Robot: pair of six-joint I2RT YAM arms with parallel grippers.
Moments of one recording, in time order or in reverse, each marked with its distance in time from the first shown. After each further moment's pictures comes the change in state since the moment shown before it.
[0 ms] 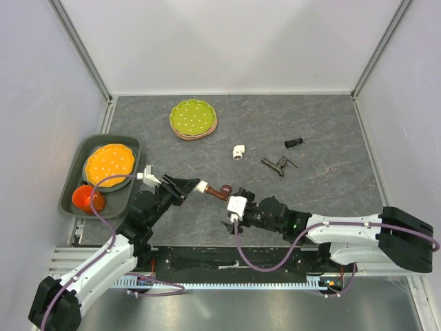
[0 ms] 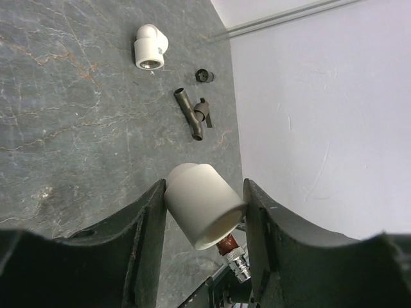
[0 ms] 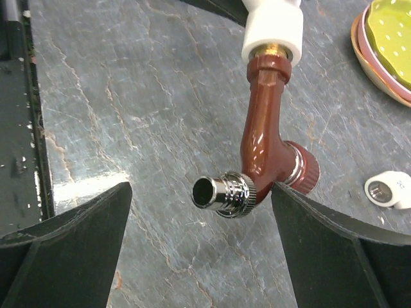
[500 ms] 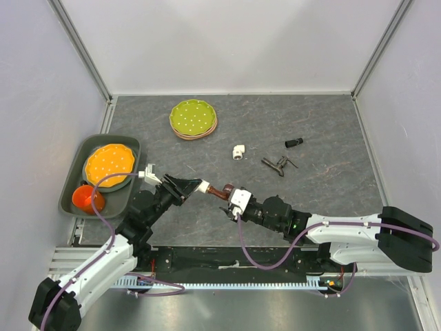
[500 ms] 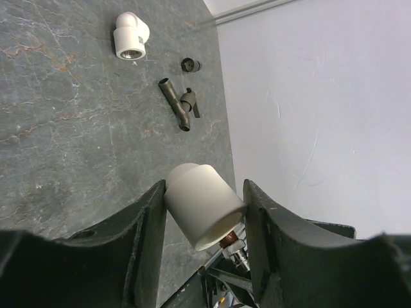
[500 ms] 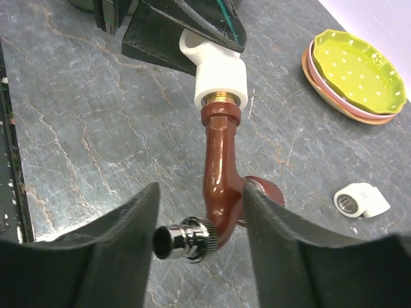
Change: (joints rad) left arm 0.000 -0.020 0.016 -0.013 0.052 -0.001; right arm 0.007 0.011 -0.001 0.143 0.104 0.021
